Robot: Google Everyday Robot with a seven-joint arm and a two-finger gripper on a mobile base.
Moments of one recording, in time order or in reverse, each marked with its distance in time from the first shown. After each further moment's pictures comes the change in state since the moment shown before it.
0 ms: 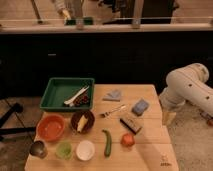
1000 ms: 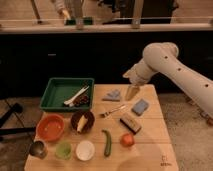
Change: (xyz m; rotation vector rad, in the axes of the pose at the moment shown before) arm -0.187 -0.098 -0.032 0.054 -0.358 -0.098
